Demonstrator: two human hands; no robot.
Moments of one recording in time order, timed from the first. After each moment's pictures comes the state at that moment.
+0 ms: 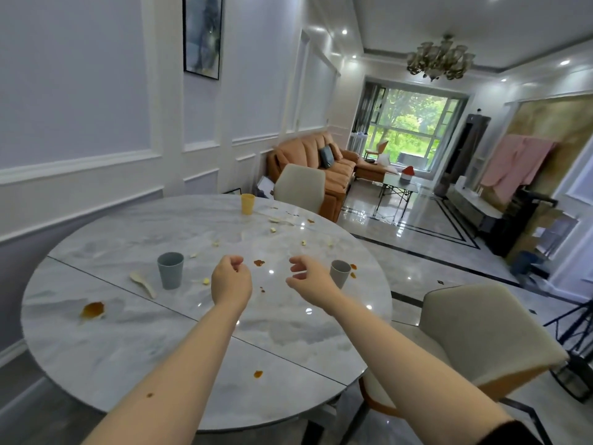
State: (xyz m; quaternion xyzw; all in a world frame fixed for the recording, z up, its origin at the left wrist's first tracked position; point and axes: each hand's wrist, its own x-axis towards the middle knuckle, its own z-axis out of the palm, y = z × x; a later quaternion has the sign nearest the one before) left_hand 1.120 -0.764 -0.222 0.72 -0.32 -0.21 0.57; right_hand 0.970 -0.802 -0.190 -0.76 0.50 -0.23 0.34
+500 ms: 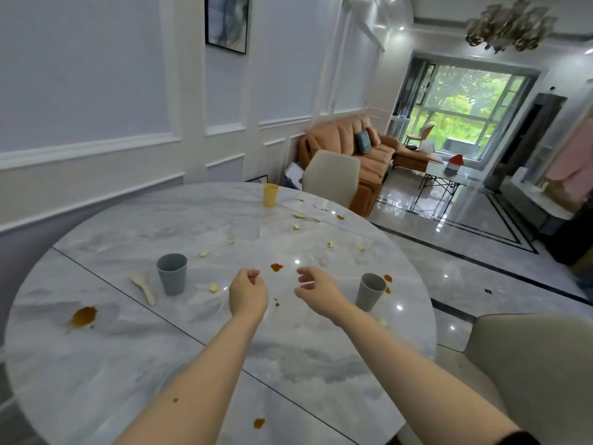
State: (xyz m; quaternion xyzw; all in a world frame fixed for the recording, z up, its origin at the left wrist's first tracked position) left_hand 1.135 -0.902 -0.284 0.76 -0.26 -0.22 0.55; right_hand 1.007 -0.958 -0.258 -0.76 0.50 -0.18 0.37
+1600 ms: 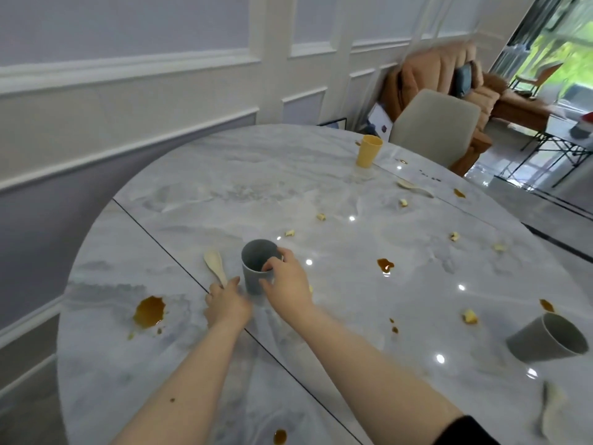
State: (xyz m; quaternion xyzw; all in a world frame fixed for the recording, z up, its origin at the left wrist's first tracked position) left_hand 1.433 -0.951 -0.470 0.92 -0.21 -0.25 0.23; right_hand 1.348 -1.021 -0.422 -0.89 0.37 -0.13 0.23
